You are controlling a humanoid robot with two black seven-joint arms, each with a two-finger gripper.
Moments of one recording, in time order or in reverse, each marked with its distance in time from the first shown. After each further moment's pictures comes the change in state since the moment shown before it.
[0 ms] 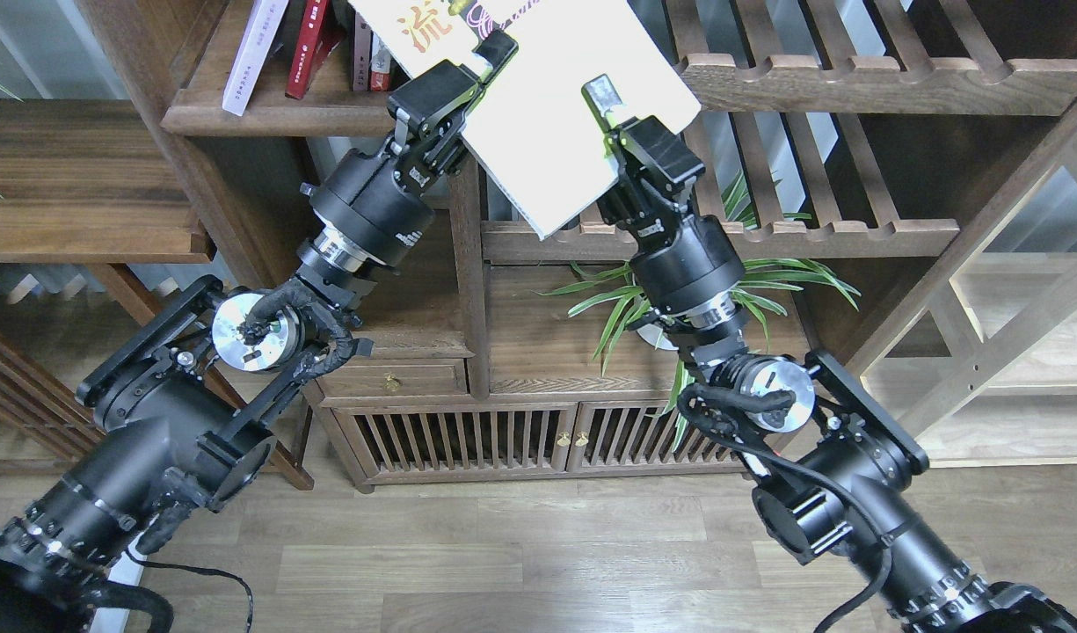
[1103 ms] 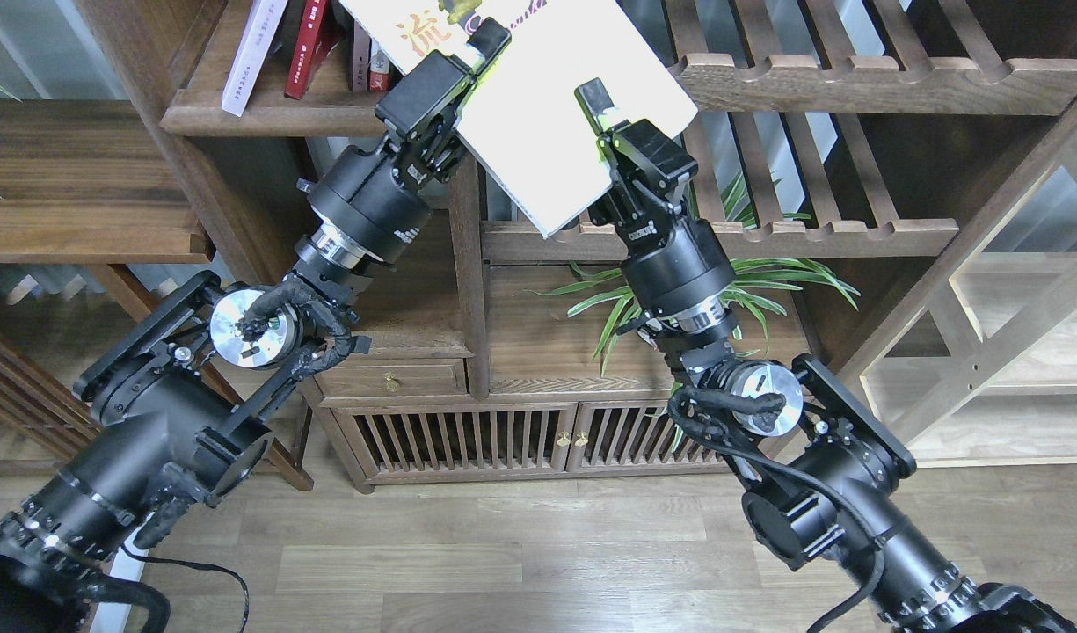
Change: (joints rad) left arm -0.013 0.007 0.010 0.013 0.013 0.000 -0.011; right arm 0.000 0.034 -0.027 0.002 0.068 0.000 0.000
